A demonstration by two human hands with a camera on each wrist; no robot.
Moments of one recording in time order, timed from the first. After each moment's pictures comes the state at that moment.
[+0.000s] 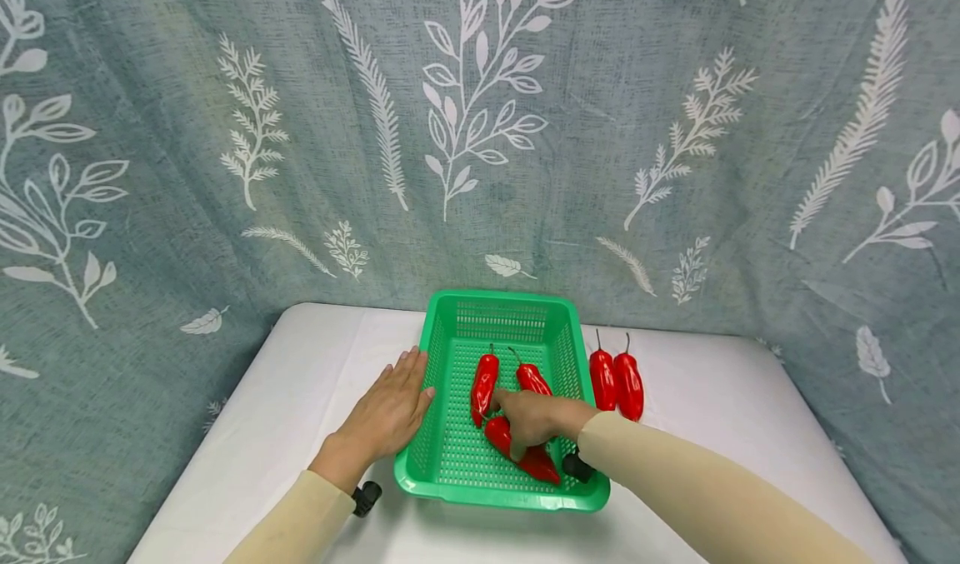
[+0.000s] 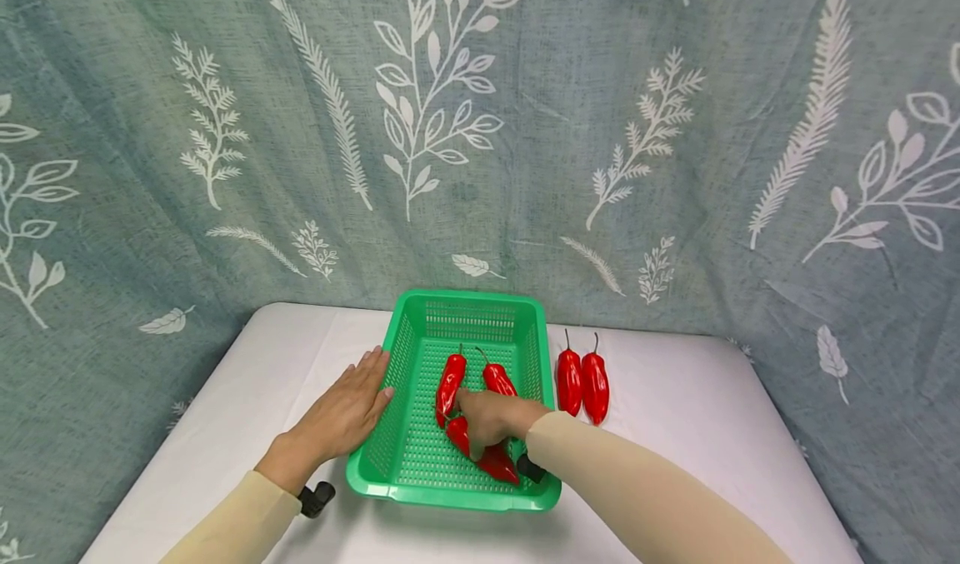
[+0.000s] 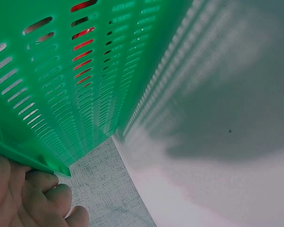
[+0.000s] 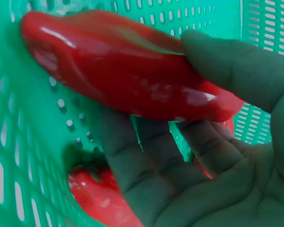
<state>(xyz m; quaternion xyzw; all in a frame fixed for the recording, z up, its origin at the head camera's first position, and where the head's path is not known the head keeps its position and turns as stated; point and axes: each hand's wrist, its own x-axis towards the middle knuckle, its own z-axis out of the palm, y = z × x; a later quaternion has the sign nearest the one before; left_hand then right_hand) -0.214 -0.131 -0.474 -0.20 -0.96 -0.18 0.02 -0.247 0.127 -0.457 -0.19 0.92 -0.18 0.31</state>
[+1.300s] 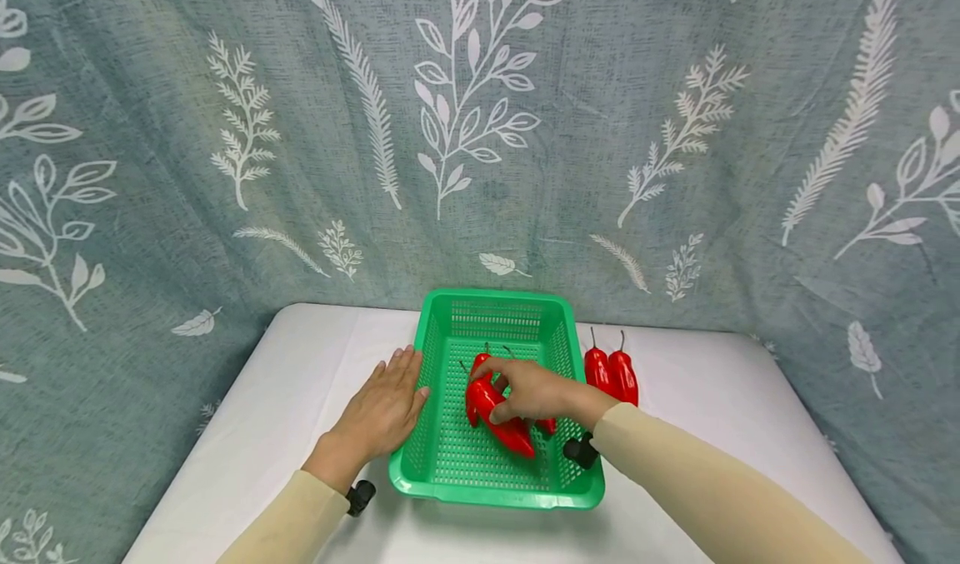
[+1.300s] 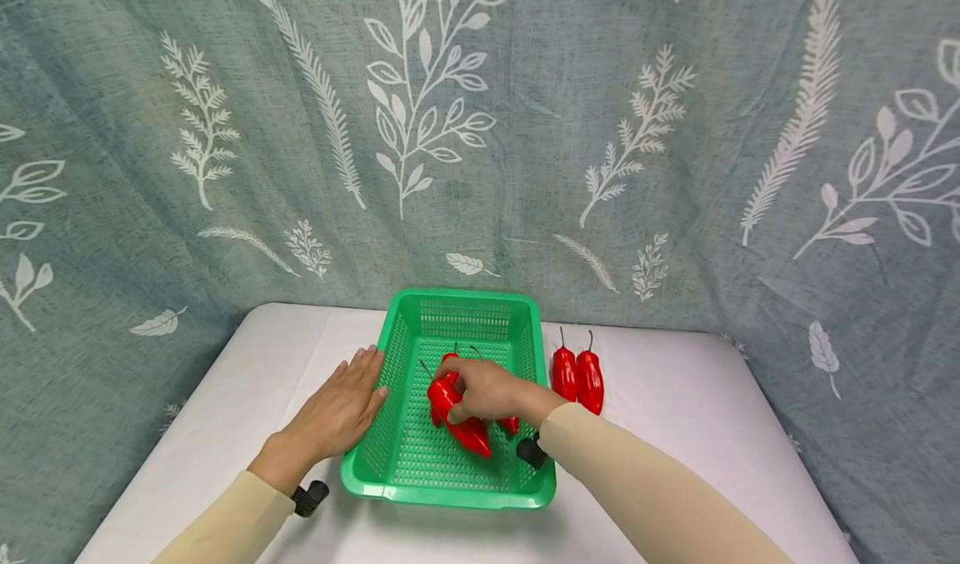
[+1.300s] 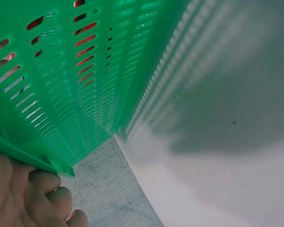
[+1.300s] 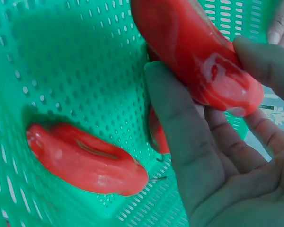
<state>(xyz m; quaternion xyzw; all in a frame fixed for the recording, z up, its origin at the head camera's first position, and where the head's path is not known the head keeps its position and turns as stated) -0.216 -0.131 -0.471 -0.20 -0.97 -0.14 0.02 -0.260 0.137 -0.429 -0.23 0.89 -0.32 0.24</state>
